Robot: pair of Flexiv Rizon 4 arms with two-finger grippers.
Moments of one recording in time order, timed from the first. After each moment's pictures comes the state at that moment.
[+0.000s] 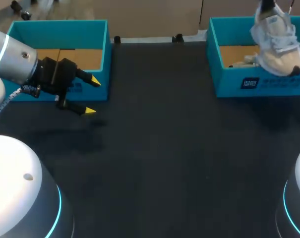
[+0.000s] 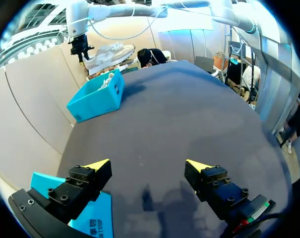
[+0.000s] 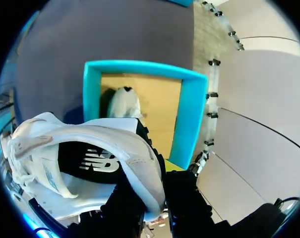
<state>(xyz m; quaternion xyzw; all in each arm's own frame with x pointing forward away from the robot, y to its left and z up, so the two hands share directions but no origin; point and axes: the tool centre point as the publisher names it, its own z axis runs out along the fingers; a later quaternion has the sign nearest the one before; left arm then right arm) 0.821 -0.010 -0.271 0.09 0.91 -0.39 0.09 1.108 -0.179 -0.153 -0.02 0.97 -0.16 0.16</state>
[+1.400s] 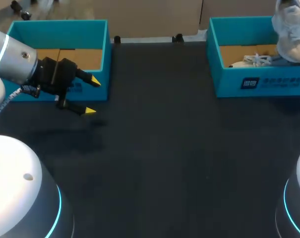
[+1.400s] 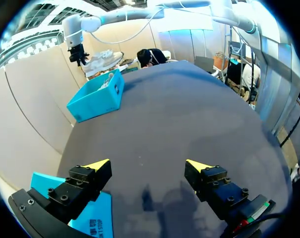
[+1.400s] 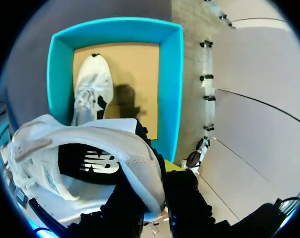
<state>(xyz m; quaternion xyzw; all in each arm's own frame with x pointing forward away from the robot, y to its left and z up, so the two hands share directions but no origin) 0.821 -0.010 -0.271 0.09 0.91 -0.39 0.09 1.181 -0.277 -0.168 0.03 0.97 -0.19 0.16</state>
